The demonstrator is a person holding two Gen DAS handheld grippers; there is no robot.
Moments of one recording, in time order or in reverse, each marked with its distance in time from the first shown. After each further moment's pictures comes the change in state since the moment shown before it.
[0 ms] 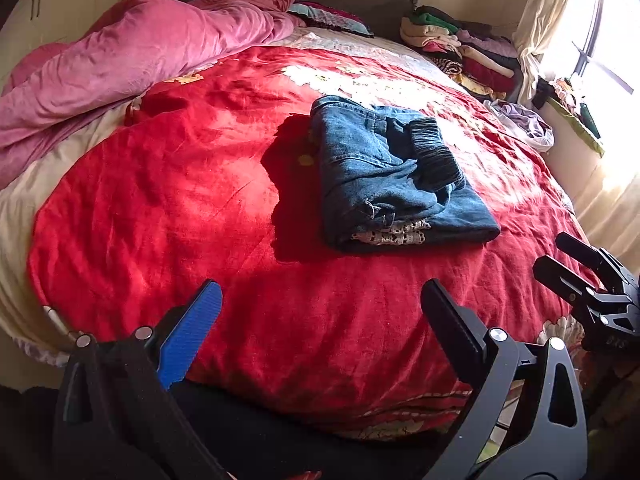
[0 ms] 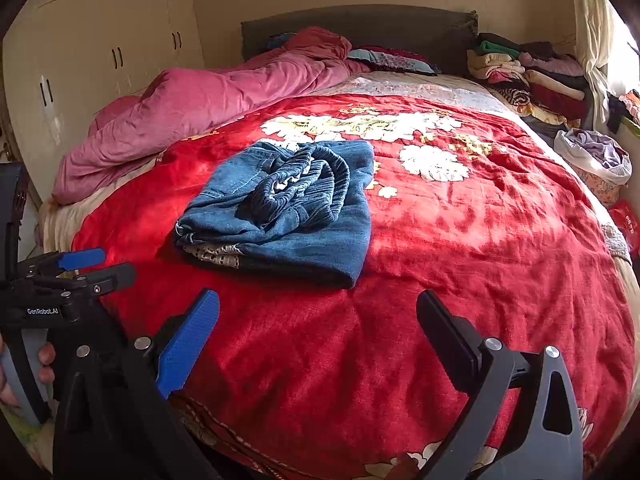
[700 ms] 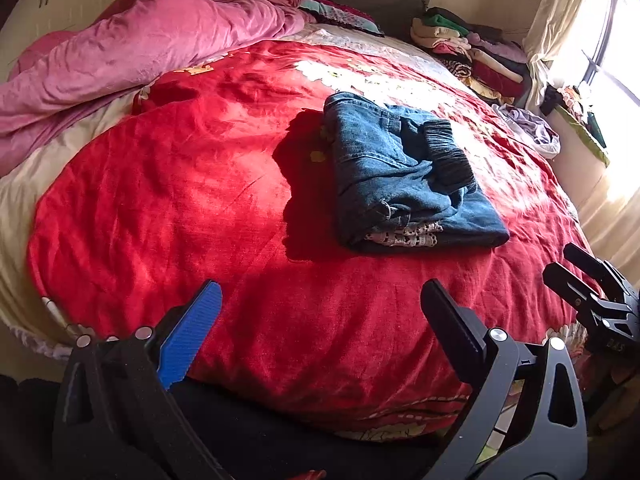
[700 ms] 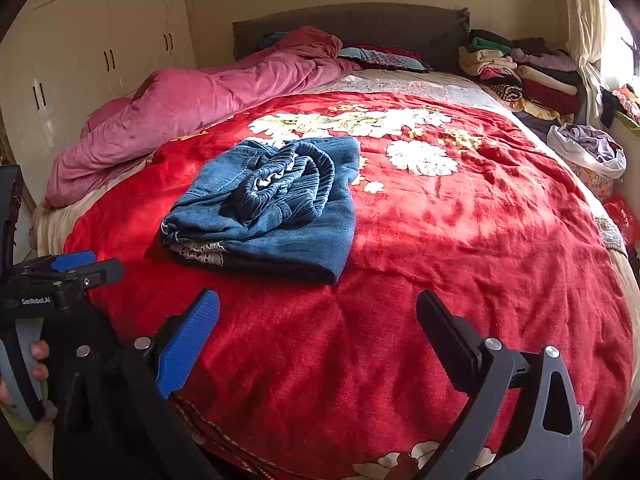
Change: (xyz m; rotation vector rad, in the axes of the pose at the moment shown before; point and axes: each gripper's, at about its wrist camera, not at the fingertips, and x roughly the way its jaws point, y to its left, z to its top) left arm 0.005 0.009 0.000 -0.045 0.012 0.021; right arm 0.001 -0.013 -0.003 0.013 0.008 -0.025
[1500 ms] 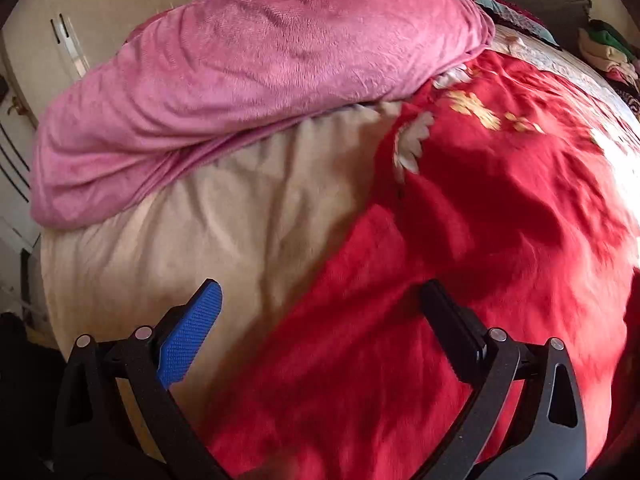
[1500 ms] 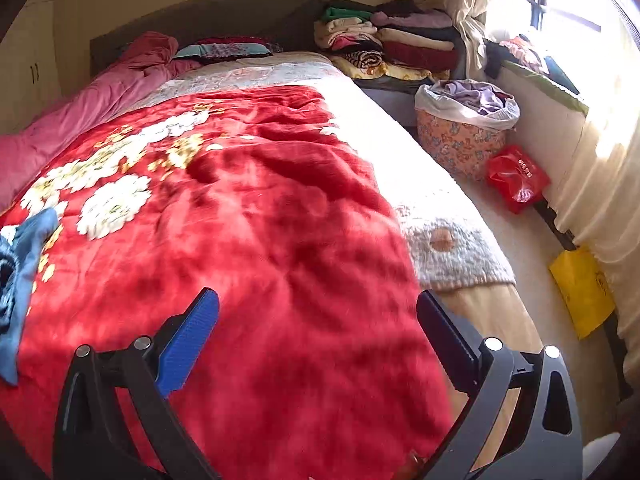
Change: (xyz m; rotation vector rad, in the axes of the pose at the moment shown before) left arm 0.104 0.222 0.146 -0.189 0.056 0.542; right arm 0.056 -0.301 0.046 0.226 0.050 -0.388
